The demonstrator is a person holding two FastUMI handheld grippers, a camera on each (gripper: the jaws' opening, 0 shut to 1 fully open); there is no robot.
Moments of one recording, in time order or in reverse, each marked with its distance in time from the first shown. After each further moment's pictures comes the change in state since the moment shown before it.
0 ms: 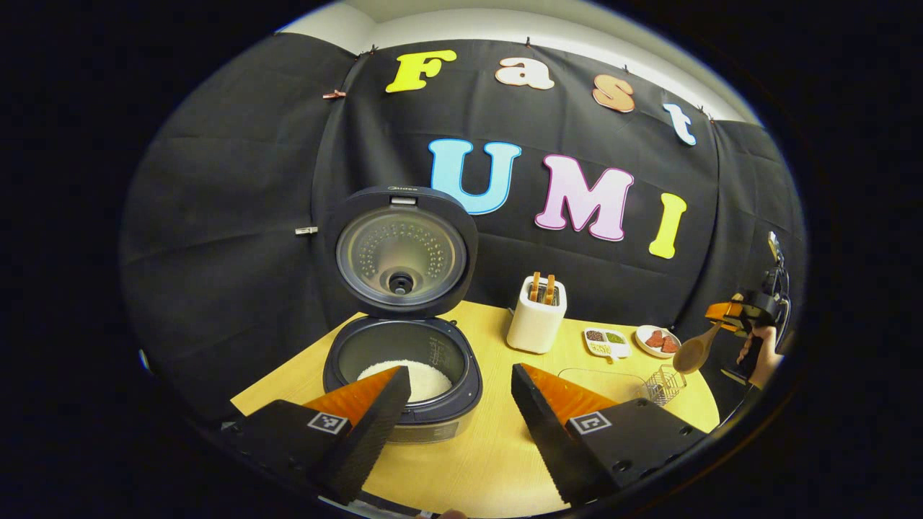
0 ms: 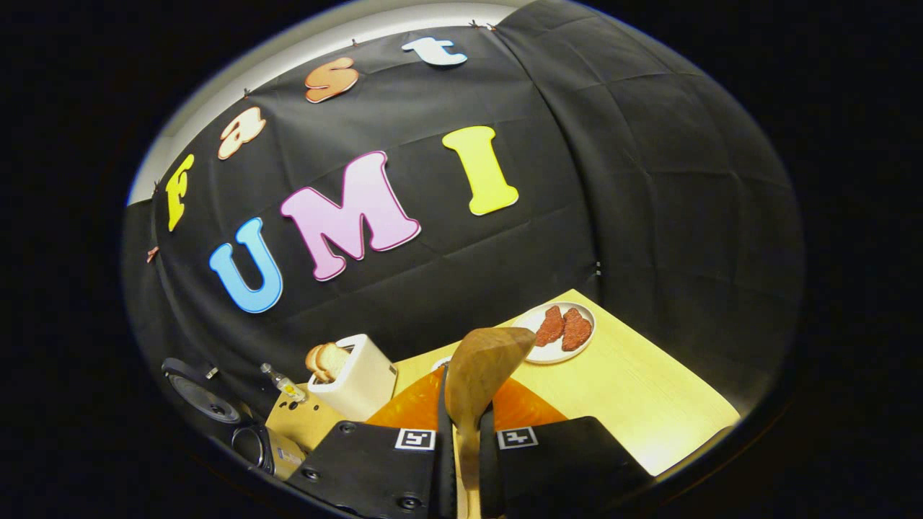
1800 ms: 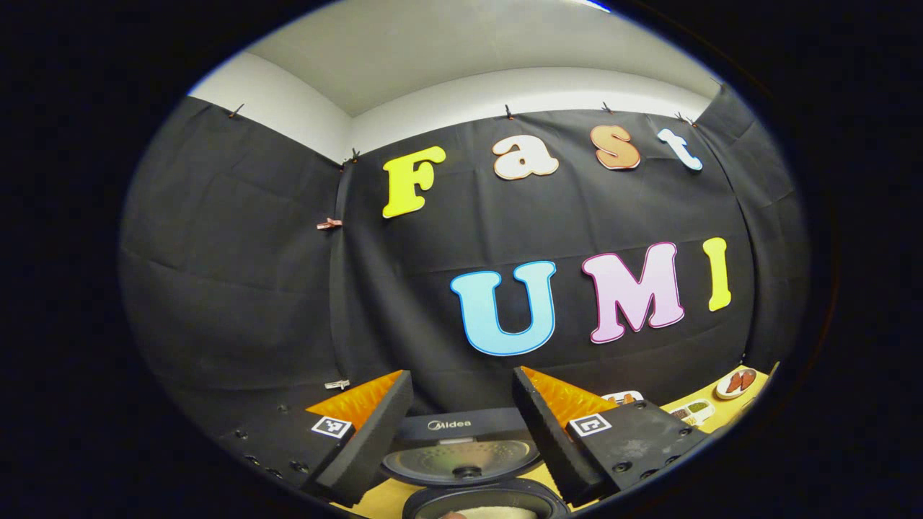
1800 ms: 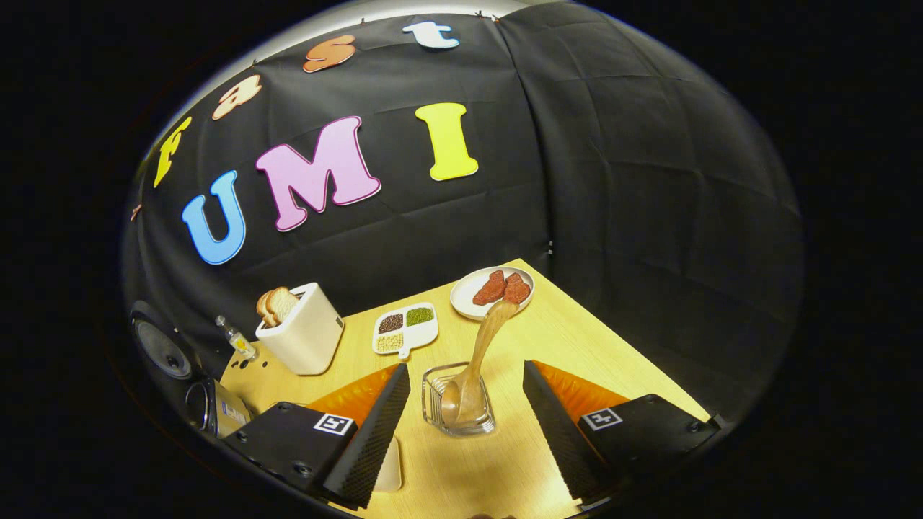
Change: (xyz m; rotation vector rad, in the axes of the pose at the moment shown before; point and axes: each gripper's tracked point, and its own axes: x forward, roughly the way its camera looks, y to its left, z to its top) left arm 0.106 0.056 0.246 0.254 -0.510 0.107; right arm -0.083 -0.048 -0.072 -0.140 0.089 -0.142
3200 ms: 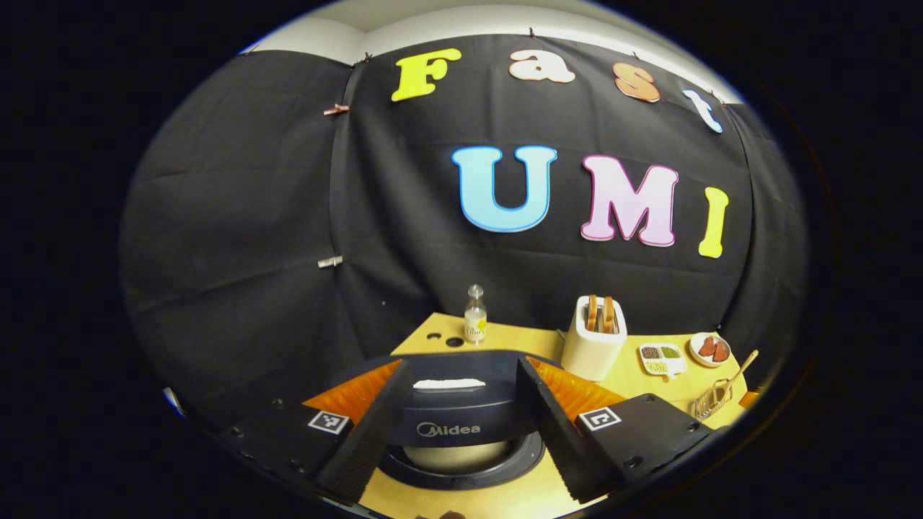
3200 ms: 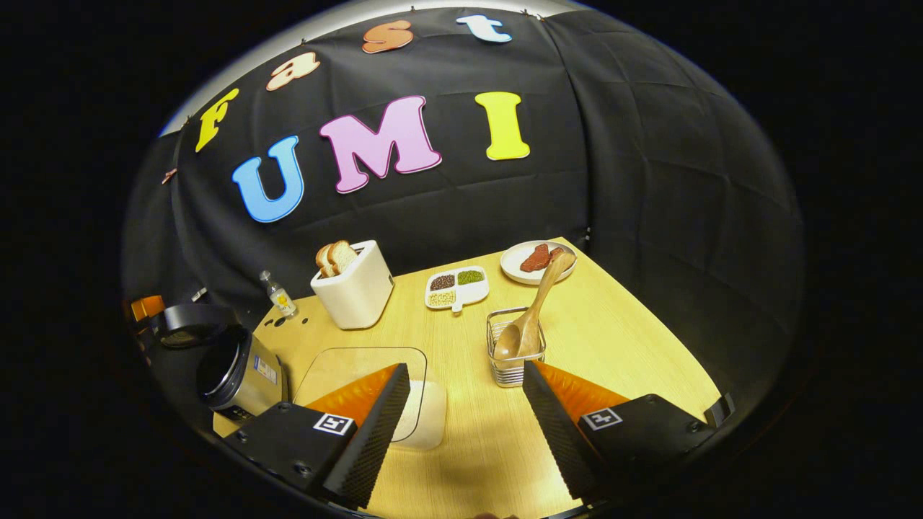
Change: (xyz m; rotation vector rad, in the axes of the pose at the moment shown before) left arm -0.117 -0.028 -0.150 -0.147 0.526 -0.004; right arm -0.056 0.063 -0.057 -0.086 0.082 0.144
